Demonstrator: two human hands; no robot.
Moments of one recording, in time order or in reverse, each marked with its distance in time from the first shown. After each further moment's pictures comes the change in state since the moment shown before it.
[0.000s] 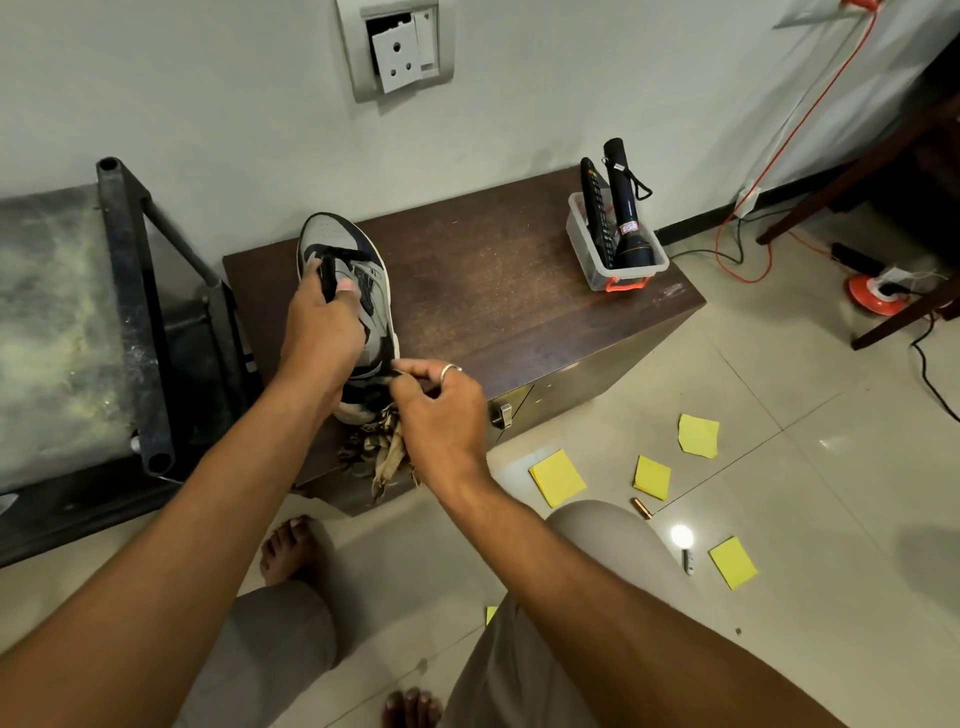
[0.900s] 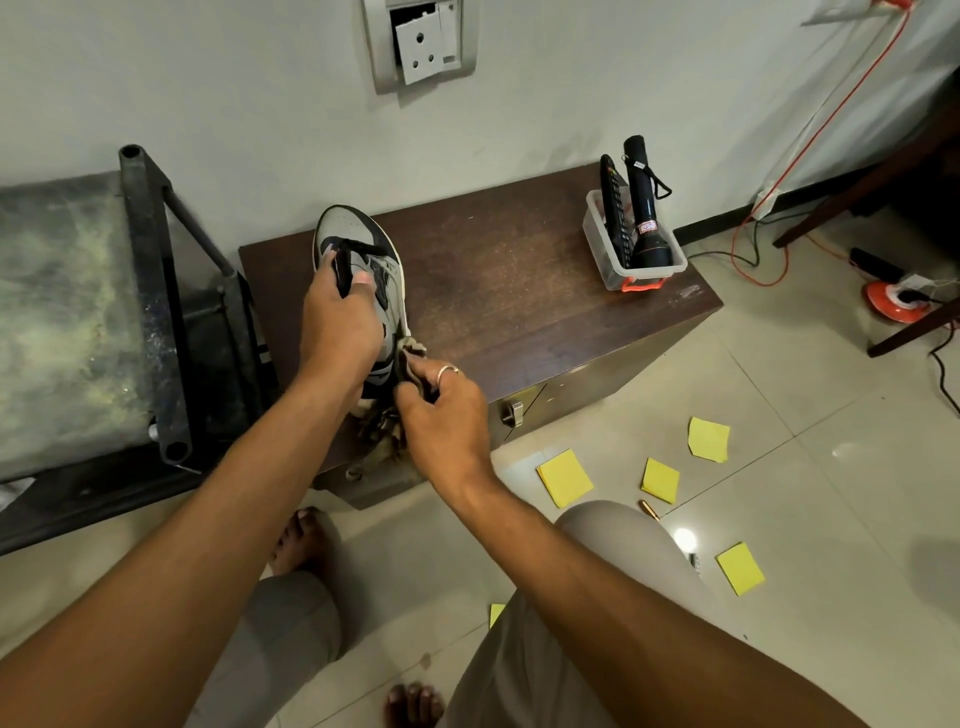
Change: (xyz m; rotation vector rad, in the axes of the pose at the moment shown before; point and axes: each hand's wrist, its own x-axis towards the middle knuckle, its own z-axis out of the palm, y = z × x) left_hand -0.012 0.007 0.002 -0.024 0.039 0.037; right_hand 0.005 0.015 0.009 -0.147 -0.081 -0.099
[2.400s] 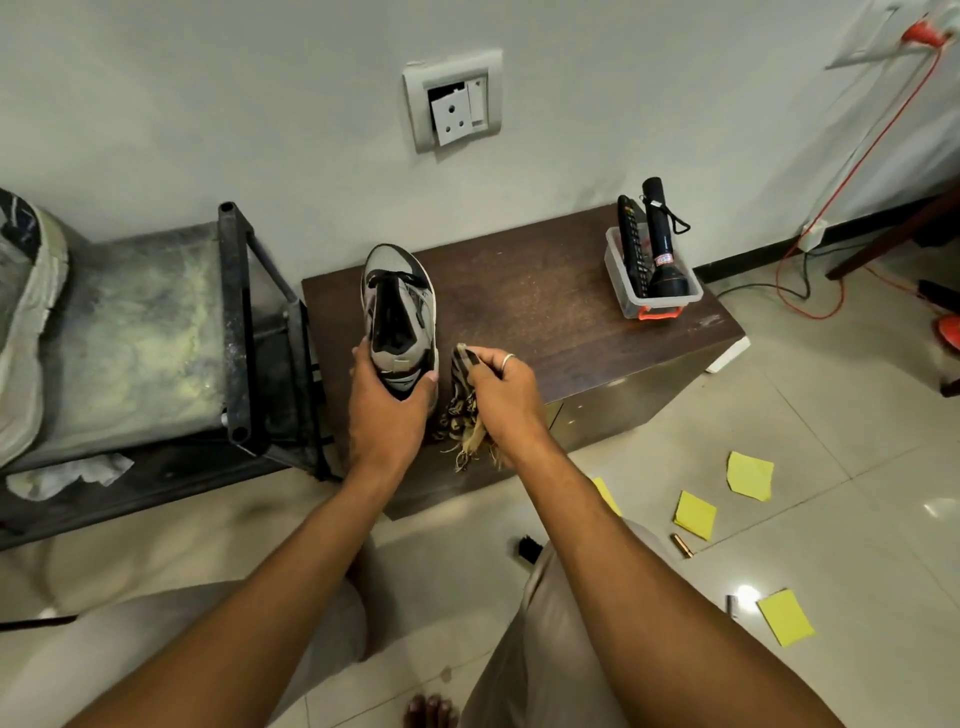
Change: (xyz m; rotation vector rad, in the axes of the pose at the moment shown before) left_hand -0.092 -0.025 -0.005 0.268 0.101 0.136; right_hand 0.036 -0.001 -0.052 0.172 -0.085 0.152
